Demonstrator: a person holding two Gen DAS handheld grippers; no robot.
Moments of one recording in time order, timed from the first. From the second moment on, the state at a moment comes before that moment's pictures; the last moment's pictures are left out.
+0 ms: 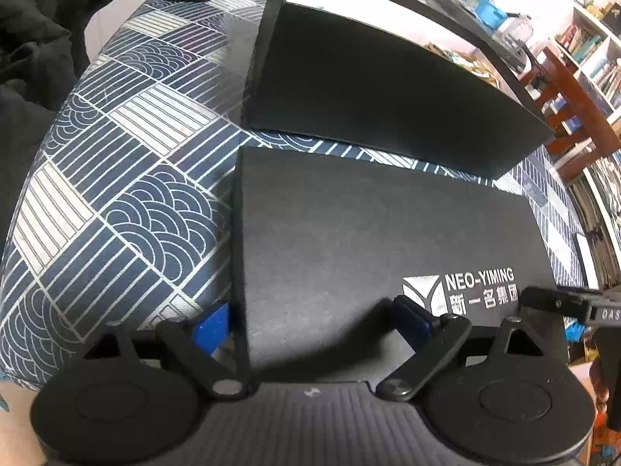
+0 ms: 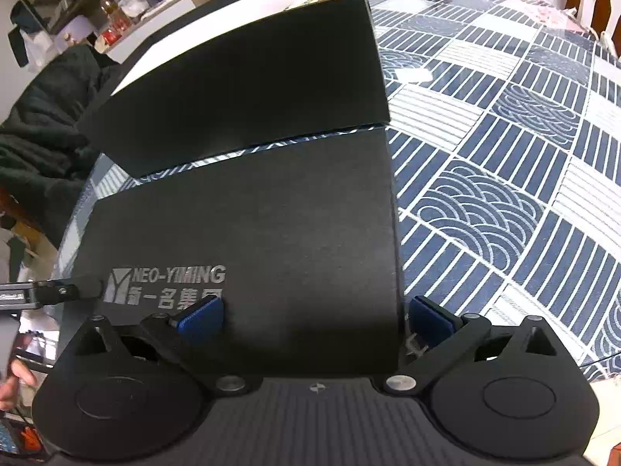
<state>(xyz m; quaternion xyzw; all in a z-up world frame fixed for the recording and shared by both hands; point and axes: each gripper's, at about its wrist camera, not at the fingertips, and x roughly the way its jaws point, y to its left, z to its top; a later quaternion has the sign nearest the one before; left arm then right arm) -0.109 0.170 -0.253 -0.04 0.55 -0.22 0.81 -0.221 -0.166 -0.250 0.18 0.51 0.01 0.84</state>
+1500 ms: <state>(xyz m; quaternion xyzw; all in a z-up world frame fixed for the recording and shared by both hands) -0.128 0.180 -0.178 -0.03 0.56 -0.23 0.80 -0.235 -0.152 -0.156 0.16 0.46 0.04 0.87</state>
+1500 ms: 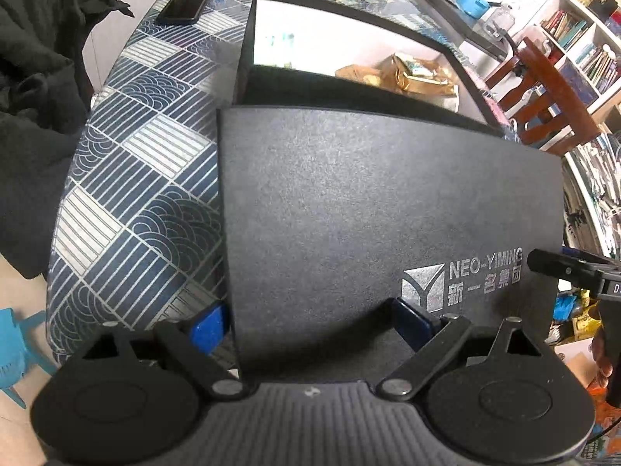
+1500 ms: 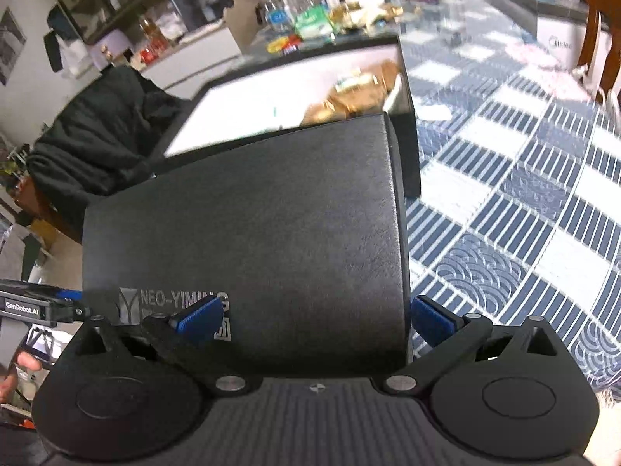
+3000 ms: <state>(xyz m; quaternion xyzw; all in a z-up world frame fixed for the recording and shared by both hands) -0.134 0.207 -0.272 -0.06 0.43 -0.27 0.86 -0.253 -0.140 -0.255 0.17 0.43 0.04 0.89</state>
